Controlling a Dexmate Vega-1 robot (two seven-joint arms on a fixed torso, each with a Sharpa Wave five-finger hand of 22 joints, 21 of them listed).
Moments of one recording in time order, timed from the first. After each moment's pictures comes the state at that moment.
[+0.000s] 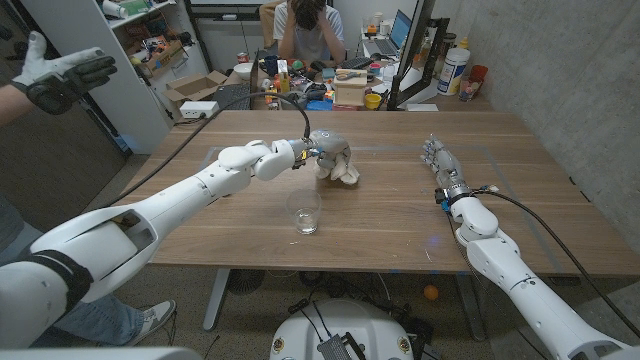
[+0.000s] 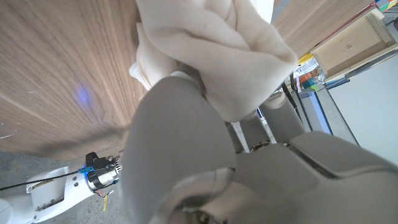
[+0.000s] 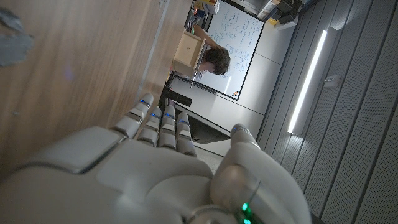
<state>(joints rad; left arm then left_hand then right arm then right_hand) 0.37 0.61 0.88 -1.41 0.86 -0.33 -0.01 1.40 -0.03 0.47 -0.16 0.20 1.00 -0.03 0.66 0.22 0.86 -0.14 0.56 0.41 0.90 -0.03 0.32 0.42 1.22 -0.11 0.36 0.18 -1.02 -0.43 -0.22 -1.45 0.45 0.25 -0.12 0.25 0.07 0.26 -0.03 0.19 0.18 0.07 0.20 0.18 0.18 0.11 0.25 0.18 0.11 0.08 0.19 0.18 0.21 0.00 0.21 0.18</state>
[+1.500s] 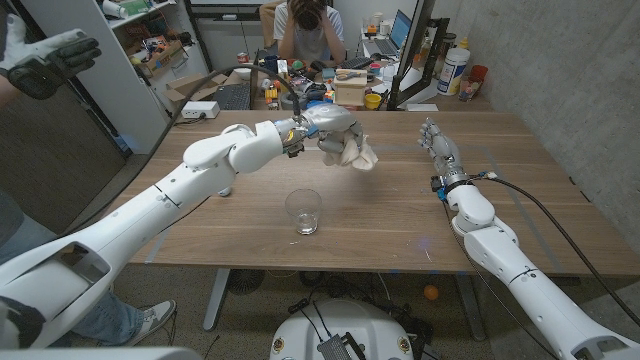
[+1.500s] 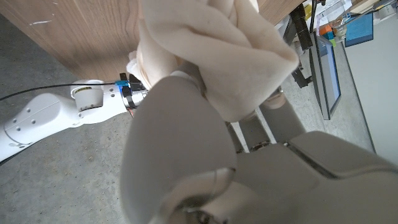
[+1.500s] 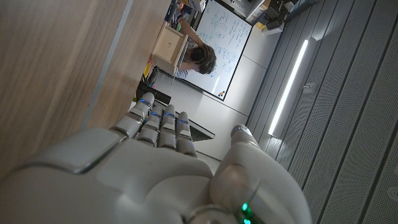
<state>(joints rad) 0.61 0.77 0.59 -1.90 0.64 -0.32 -0.18 1.40 -0.03 0.46 -0.15 0.21 1.00 -0.03 0.67 0.22 0.85 -0.14 0.57 0.45 0.91 -0.06 0.27 0.45 1.20 -0.11 0.37 0.18 -1.01 -0.45 -0.24 -1.56 0.39 0.21 -0.19 0.25 0.07 0.25 -0.03 0.19 0.18 0.07 0.20 0.18 0.19 0.11 0.24 0.18 0.12 0.07 0.19 0.18 0.22 -0.01 0.21 0.18</state>
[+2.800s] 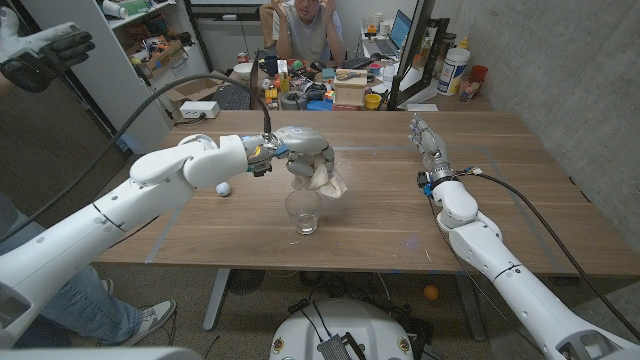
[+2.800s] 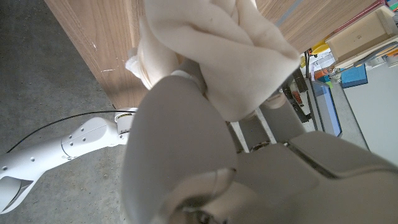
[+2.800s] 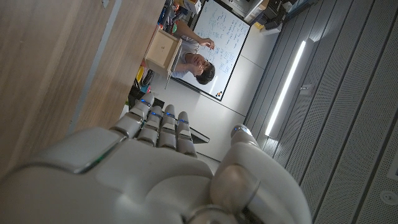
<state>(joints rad) 0.82 0.97 0.41 -2.10 0.55 -0.28 -0.32 1.41 -0.03 0.46 -0.15 0.21 1.02 -0.02 0.67 0.21 0.85 -0.15 0.56 0.49 0.93 -0.05 0.25 0.47 1.19 -0.11 0.38 0.18 -0.99 -0.41 -0.29 -1.58 0.34 0.18 -0.26 0.25 0.07 0.25 -0.03 0.19 0.18 0.07 0.20 0.18 0.19 0.11 0.24 0.18 0.12 0.07 0.19 0.18 0.22 -0.01 0.21 0.18</state>
